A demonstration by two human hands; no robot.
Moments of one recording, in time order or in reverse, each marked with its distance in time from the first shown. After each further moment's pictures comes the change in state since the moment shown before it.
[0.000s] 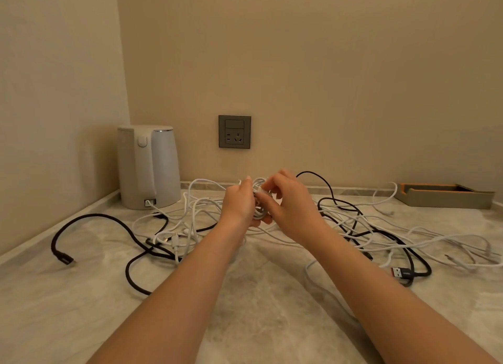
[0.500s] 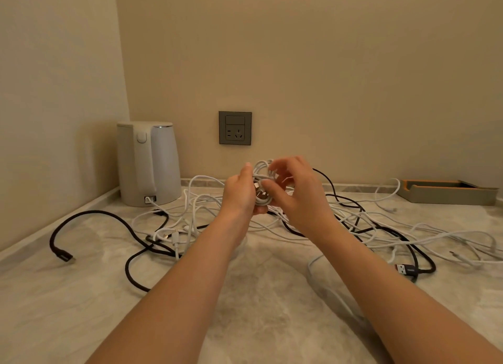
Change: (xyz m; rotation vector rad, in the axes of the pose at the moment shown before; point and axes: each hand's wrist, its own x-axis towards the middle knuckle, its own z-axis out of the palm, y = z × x) left_hand 0.001 0.007 0.005 -0.165 -0.017 0.005; right_hand -0.001 0.000 -0.008 0.127 0.144 -0.046
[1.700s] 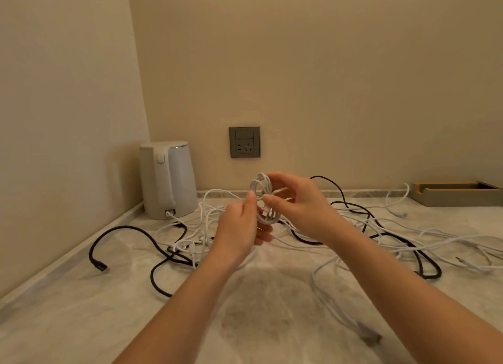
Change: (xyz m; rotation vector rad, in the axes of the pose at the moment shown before) left_hand -0.048 0.011 -0.024 0.415 -0.024 0.163; right_hand 0.007 -0.032 -0.022 0.222 -0.264 0.174
